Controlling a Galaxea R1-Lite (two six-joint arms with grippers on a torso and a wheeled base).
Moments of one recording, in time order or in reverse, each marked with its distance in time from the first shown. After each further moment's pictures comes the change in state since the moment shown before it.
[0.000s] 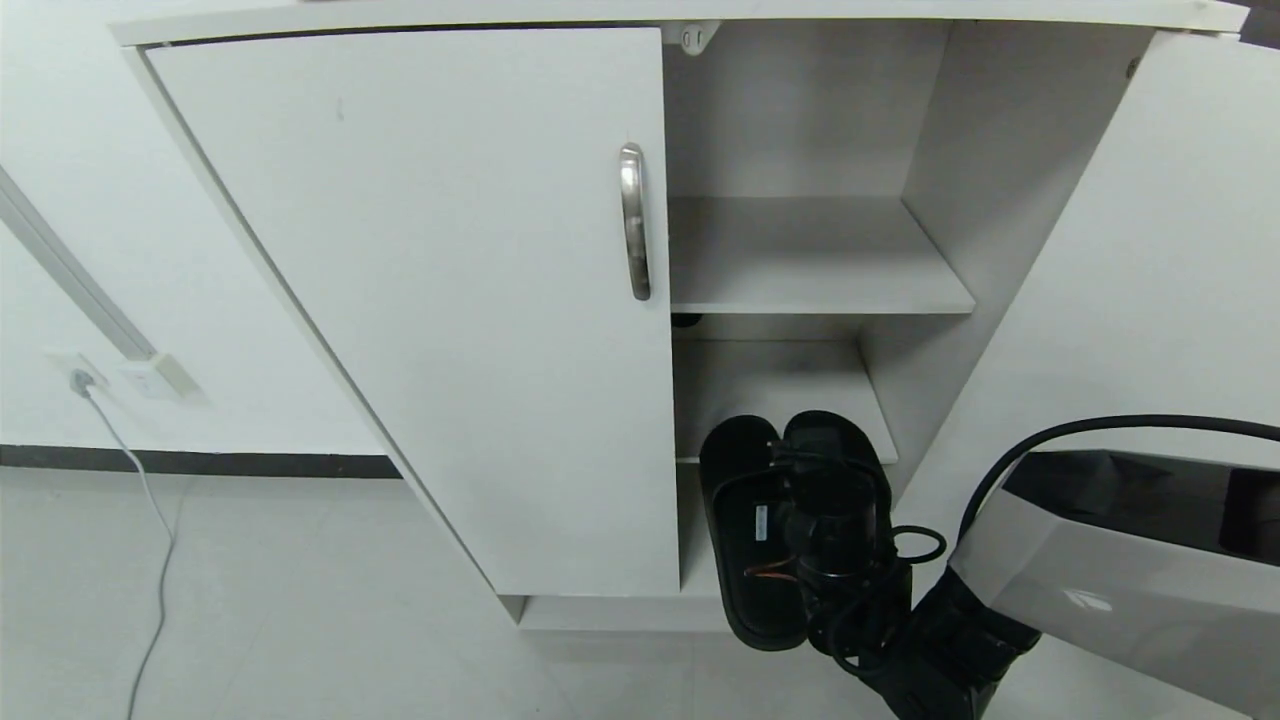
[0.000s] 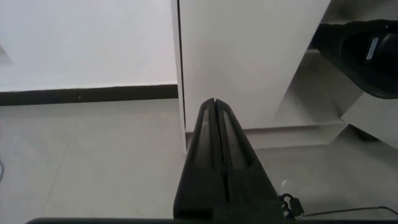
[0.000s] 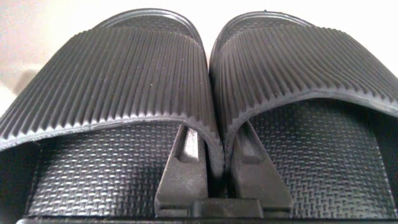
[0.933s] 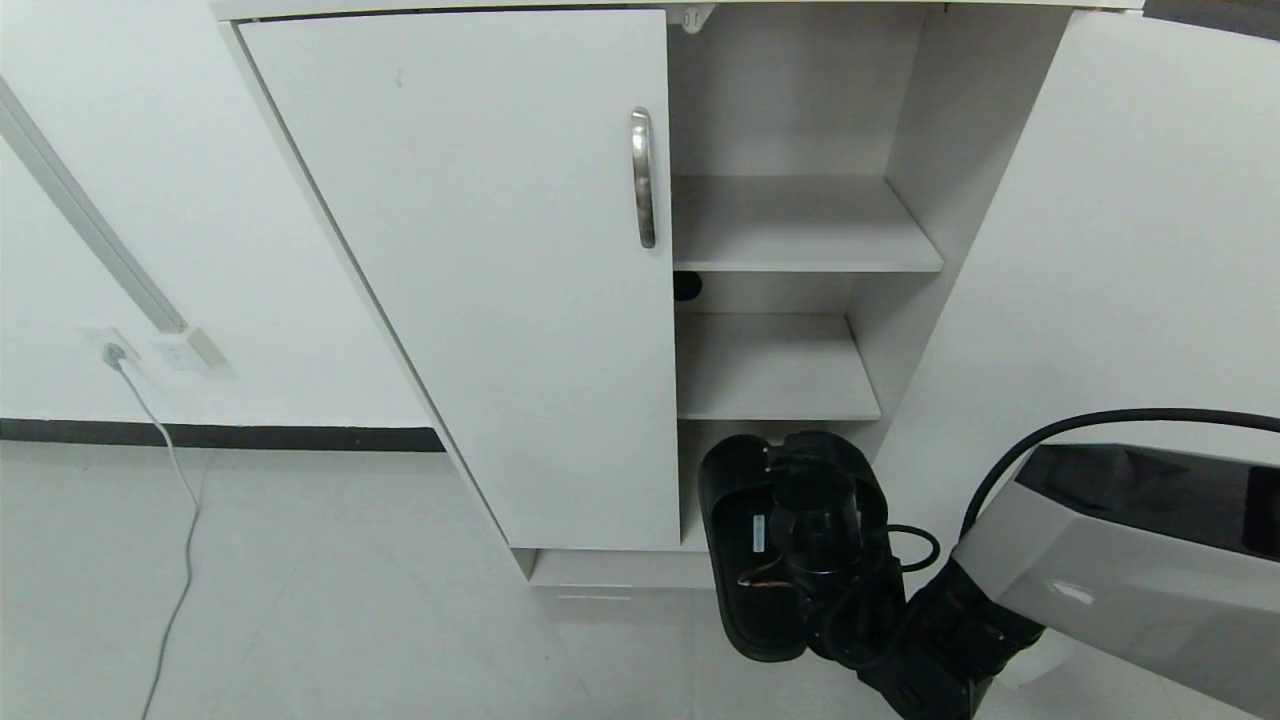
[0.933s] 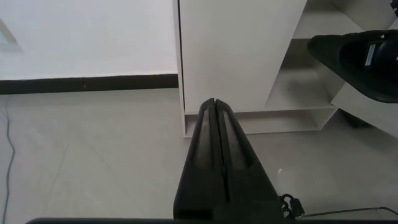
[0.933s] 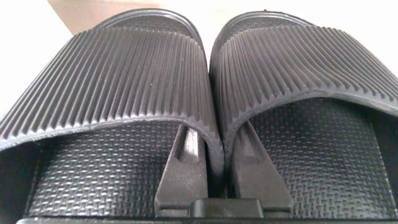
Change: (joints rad) left arm 0.000 0.000 0.000 0.000 0.001 0.000; right arm 0.008 -0.016 -0.028 0.172 0.004 0.094
